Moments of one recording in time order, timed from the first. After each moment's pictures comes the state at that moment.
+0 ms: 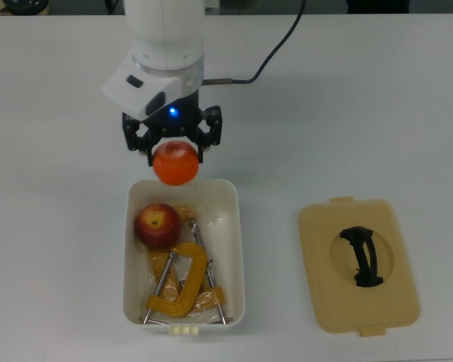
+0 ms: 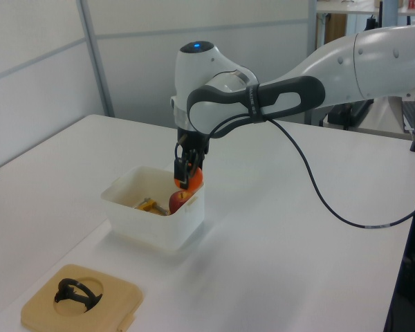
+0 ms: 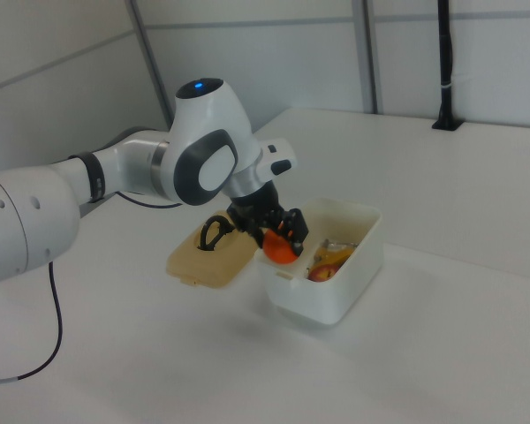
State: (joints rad) arm 0.05 0.33 -0.03 -1.54 -0.02 2.10 -0.07
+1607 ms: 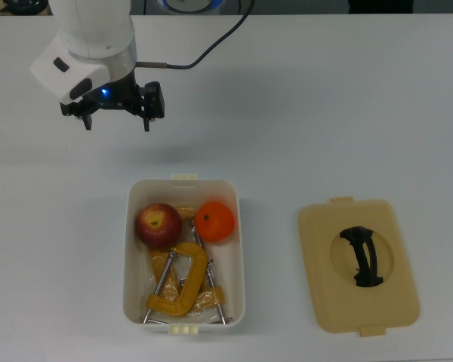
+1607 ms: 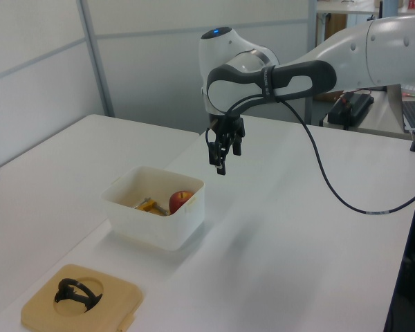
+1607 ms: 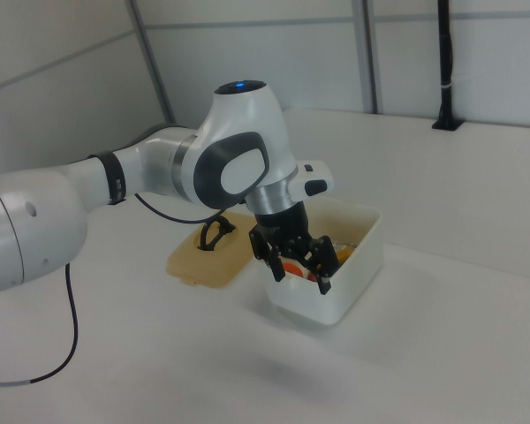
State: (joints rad) arm -0.05 0.29 -0.06 -1.54 -0.07 1.86 -0.11
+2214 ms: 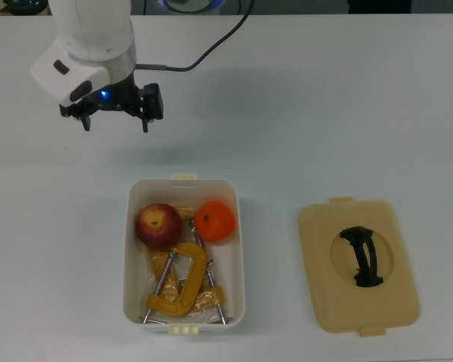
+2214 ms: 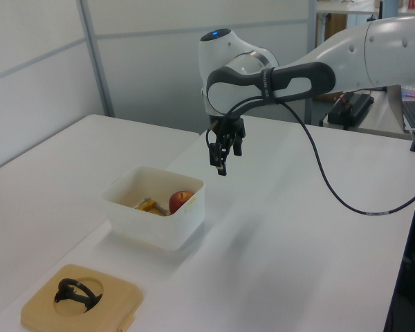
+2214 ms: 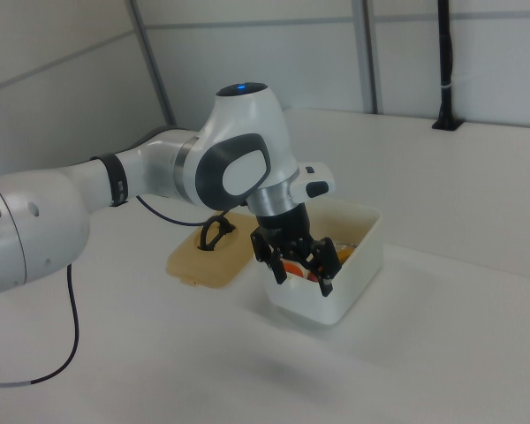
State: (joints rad) arm -0.05 0.29 -0.06 -1.54 -0.08 1.86 -0.11
